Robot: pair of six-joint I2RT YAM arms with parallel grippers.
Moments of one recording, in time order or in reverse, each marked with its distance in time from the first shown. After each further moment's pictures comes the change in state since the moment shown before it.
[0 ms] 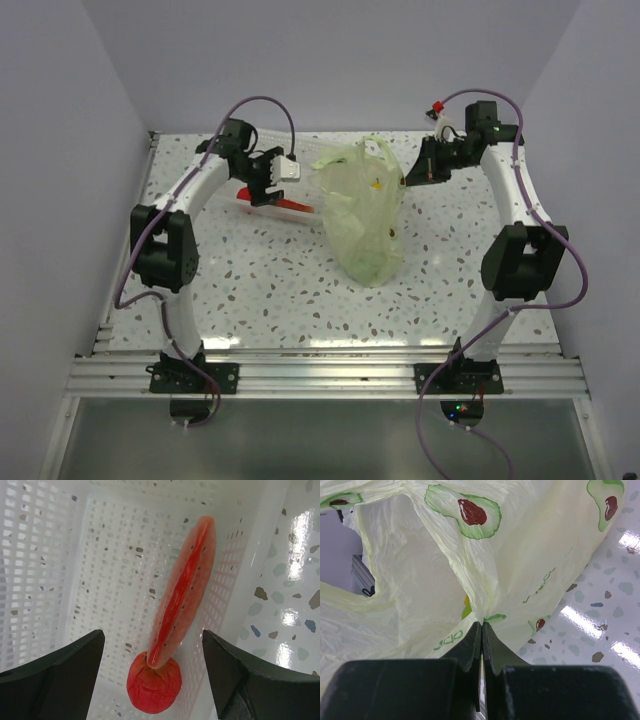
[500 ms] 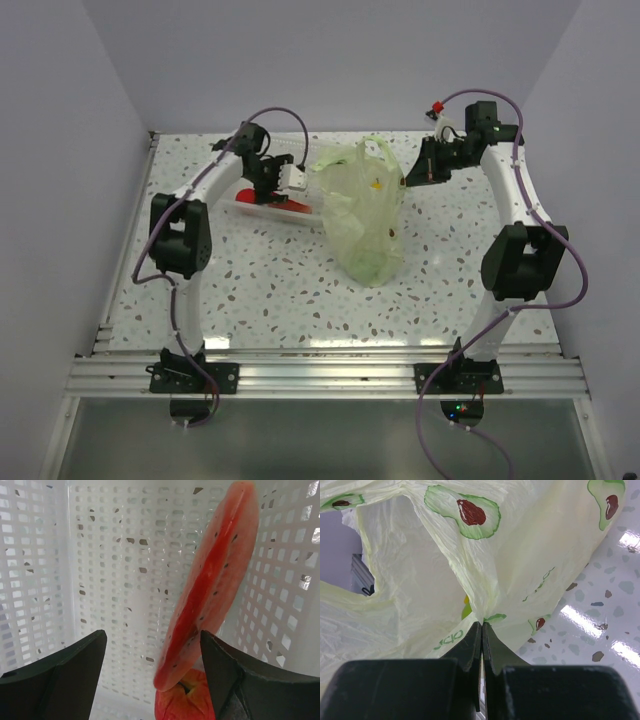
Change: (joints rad) left arm -0.023 0.183 0.122 -0.039 -0.106 0.184; right arm 0.000 0.000 0.000 -0.006 0.000 -0.006
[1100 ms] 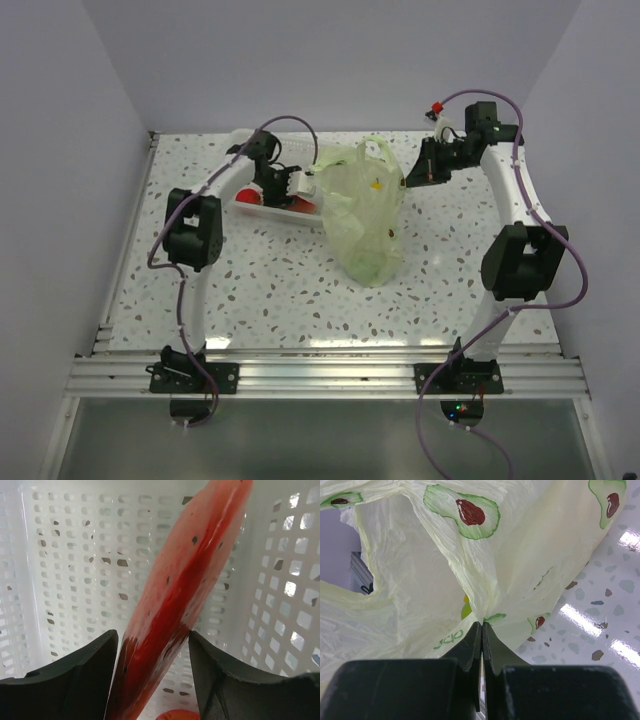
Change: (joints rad) left arm -0.032 0.134 0.062 -0.001 -0.011 -0.016; right arm 0.000 0.000 0.000 -0.011 0.000 -0.011
